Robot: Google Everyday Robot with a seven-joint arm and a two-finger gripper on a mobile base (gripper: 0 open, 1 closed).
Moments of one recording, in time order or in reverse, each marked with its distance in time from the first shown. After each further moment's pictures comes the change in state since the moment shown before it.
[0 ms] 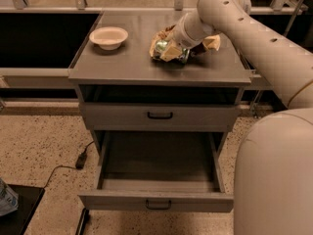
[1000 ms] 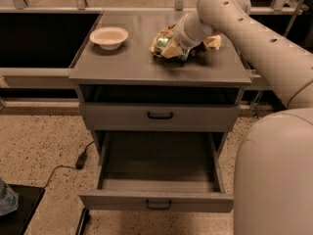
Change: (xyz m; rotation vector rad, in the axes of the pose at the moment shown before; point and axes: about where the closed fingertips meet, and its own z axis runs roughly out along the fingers) arm 0.000 0.000 0.000 0.000 0.000 0.000
